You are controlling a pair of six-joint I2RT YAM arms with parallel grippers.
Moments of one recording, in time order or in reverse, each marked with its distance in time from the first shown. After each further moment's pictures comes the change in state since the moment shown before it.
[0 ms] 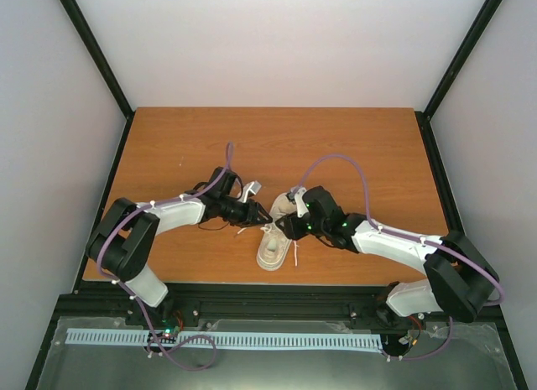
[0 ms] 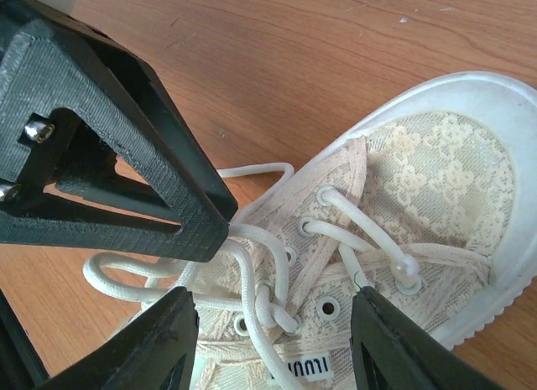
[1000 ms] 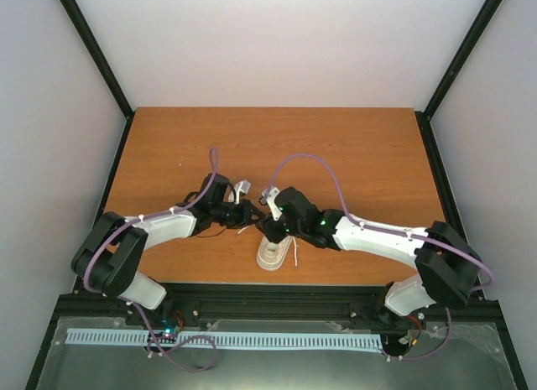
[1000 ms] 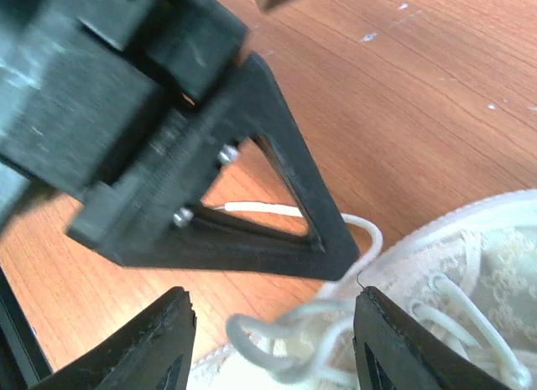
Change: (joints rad) left arm -0.005 -0.108 -0.145 0.208 -0.120 -0.220; right arm 0.187 0.118 0.208 -0.106 0.144 -0.143
